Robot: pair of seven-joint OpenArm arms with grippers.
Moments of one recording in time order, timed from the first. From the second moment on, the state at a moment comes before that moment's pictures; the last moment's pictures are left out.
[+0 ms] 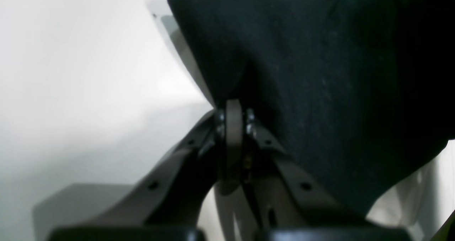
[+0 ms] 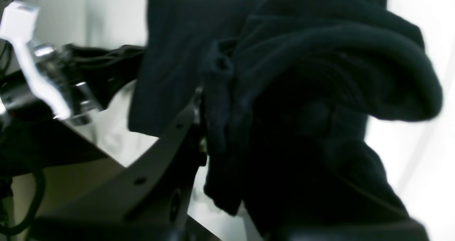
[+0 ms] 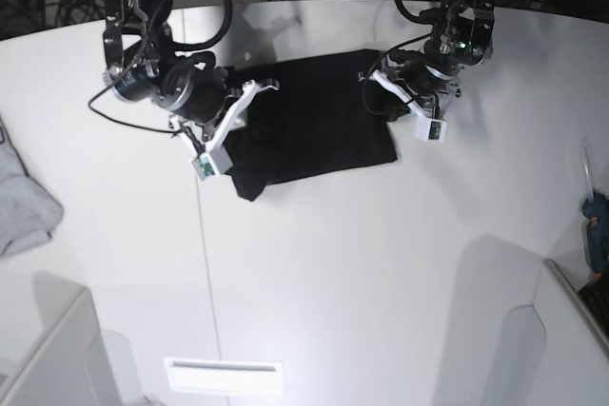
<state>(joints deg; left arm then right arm) 19.5 -14.1 4.1 94.8 -31.4 -7.2 33.1 -11.9 7.0 -7.3 114.0 34.0 8.9 -63.5</state>
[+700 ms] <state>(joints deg) 19.6 -14.0 4.0 95.1 -31.3 -7.2 32.9 -7.7 7.0 -16.6 107.3 33.8 8.8 -62.0</state>
